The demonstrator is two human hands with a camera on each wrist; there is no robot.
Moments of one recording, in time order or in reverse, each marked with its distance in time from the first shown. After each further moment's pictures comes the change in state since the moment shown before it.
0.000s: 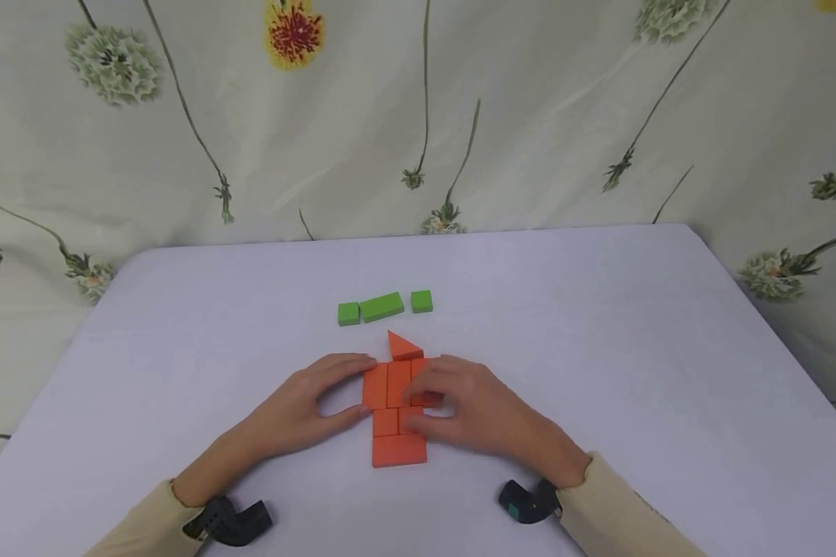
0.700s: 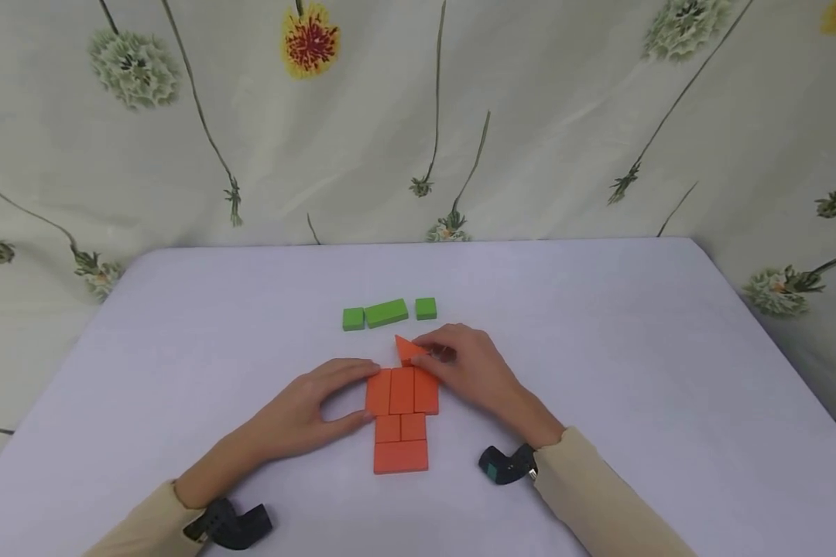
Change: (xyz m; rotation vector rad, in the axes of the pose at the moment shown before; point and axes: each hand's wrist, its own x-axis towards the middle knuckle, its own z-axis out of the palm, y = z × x) left_hand -0.001 0.001 -0.002 0.002 -0.005 -0.009; right_hand 0.034 0.037 0.002 -0.119 0.105 0.329
